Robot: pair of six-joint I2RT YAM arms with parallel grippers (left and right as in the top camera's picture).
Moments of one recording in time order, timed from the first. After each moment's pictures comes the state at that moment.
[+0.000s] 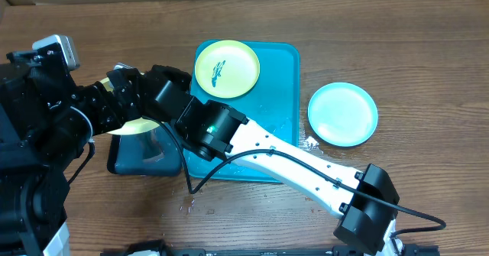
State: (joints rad) left arm 0.11 1.16 1.84 -1.31 0.20 -0.29; right arm 1.05 2.02 1.93 -0.40 0.36 -0.47
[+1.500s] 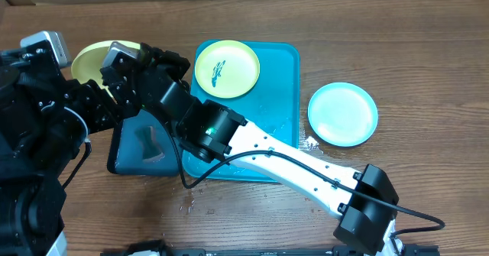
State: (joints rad) left arm 0.11 1.16 1.87 -1.29 0.20 -0.30; right arm 1.05 2.02 1.92 -0.13 0.58 -0.53
